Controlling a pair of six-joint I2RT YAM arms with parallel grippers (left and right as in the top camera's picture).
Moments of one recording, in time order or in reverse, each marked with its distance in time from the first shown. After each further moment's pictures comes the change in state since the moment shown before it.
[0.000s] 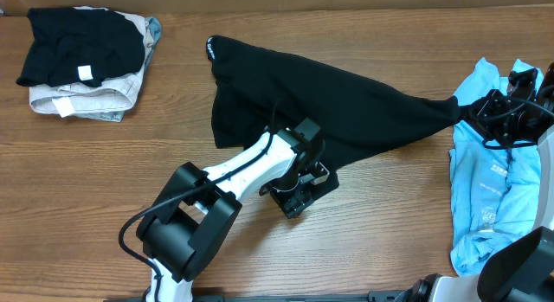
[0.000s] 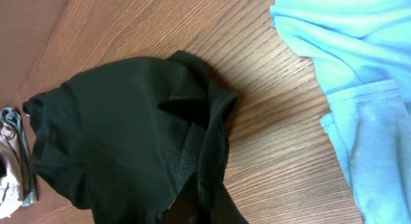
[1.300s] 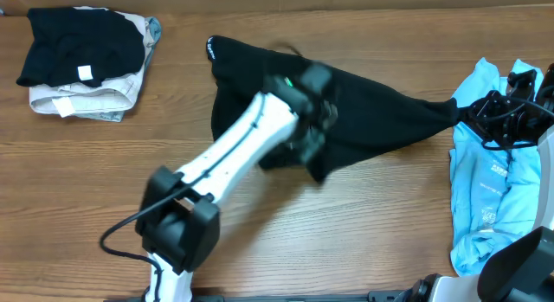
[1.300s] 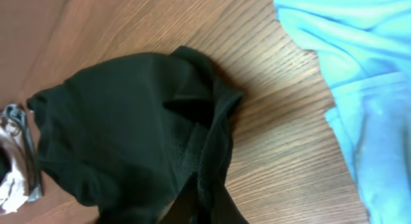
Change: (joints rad) left arm 0.088 0.022 0.558 -0.291 -0.129 -0.254; right arm 0.000 0.000 0.000 -0.016 -0.021 0.000
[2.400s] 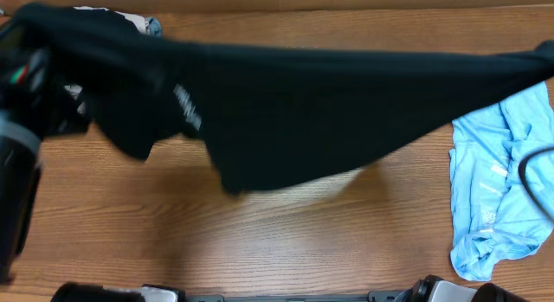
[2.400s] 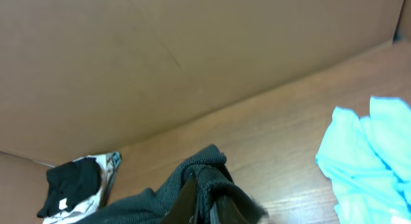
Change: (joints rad) left arm 0.436 -0.497 1.069 -0.208 -0.293 -0.177; right arm 0.000 -0.151 1.246 -0.634 -0.011 0.000
